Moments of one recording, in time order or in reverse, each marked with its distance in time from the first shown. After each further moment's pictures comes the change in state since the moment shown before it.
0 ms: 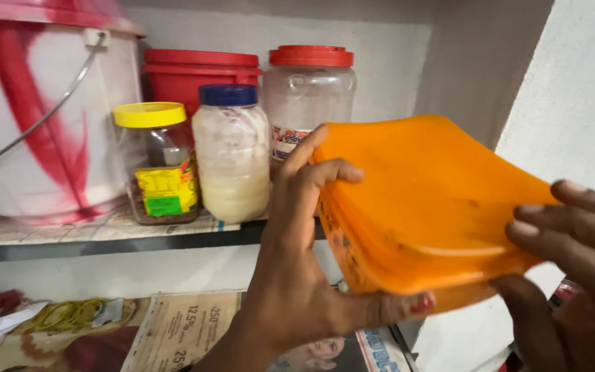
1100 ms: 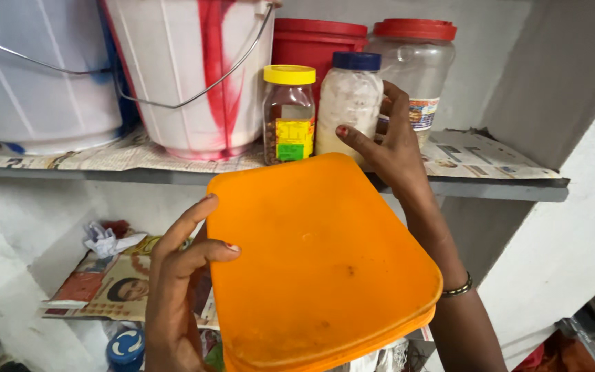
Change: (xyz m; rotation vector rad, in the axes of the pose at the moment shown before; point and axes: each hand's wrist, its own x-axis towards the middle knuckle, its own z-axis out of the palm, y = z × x) left_hand -0.135 0.047 -0.169 -0.135 0.260 -0.331; right_hand 0.115 -0.099 0.216 0.973 -0.209 0.464
